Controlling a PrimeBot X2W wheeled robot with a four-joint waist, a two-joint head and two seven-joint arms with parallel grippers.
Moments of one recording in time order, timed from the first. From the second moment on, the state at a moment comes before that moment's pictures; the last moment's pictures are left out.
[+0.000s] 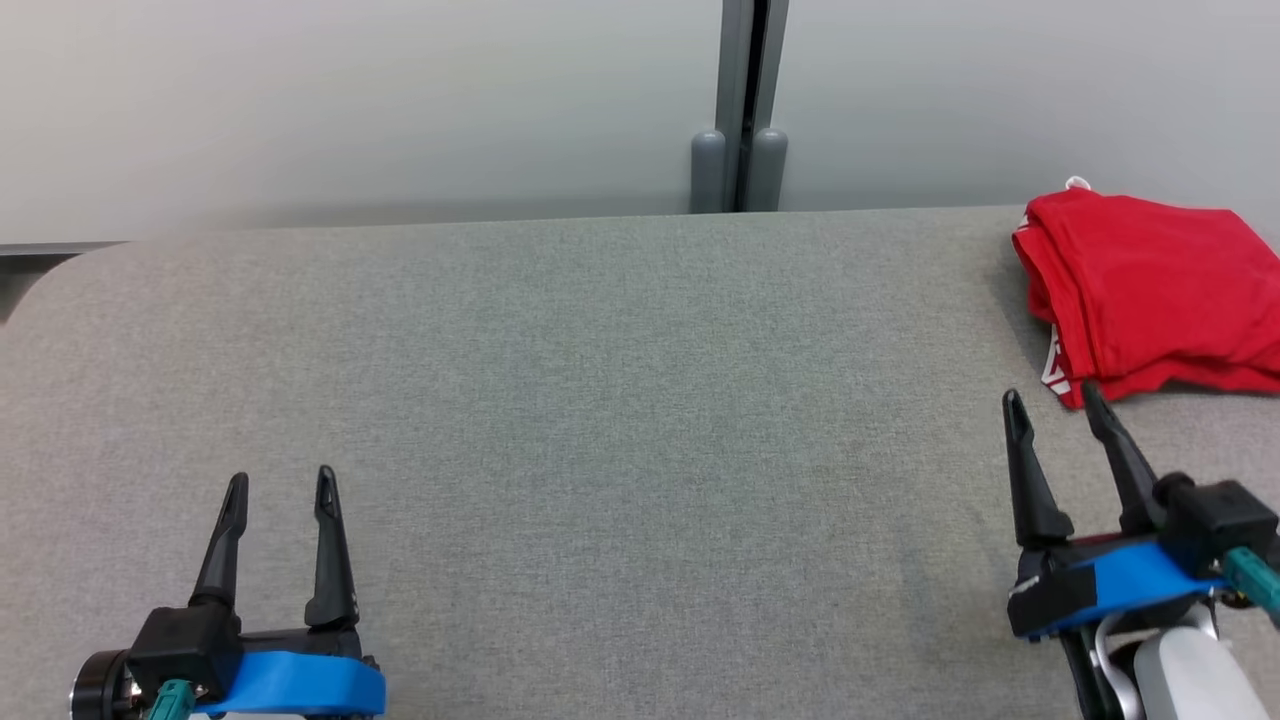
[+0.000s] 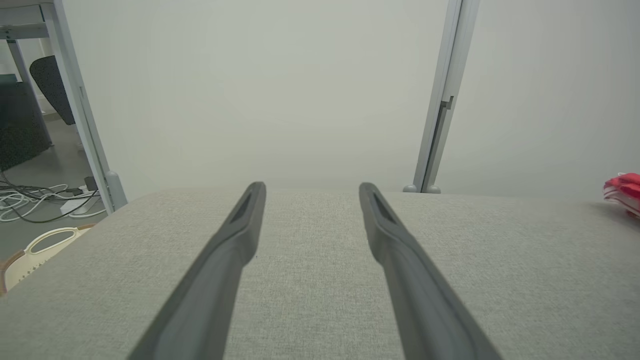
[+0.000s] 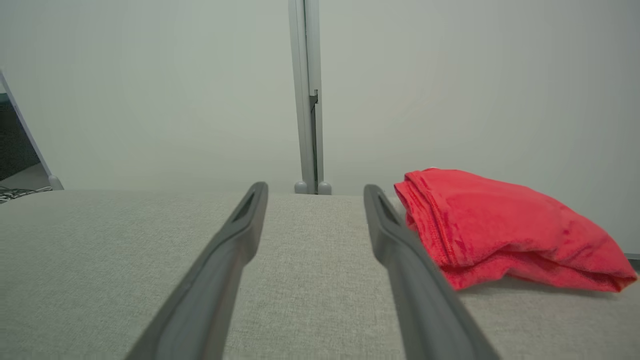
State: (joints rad) left arm 0.00 0.05 0.05 0.15 -0.10 -0.10 -0.26; right arm -0.20 -0.14 -0.01 0.28 0.17 0.13 -0.26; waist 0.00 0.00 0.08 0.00
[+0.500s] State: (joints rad) left arm 0.01 0.05 0.06 0.18 -0.10 -0.10 -0.26; right arm 0.01 -0.06 -0.04 0.08 0.13 0.13 -0.20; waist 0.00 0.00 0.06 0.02
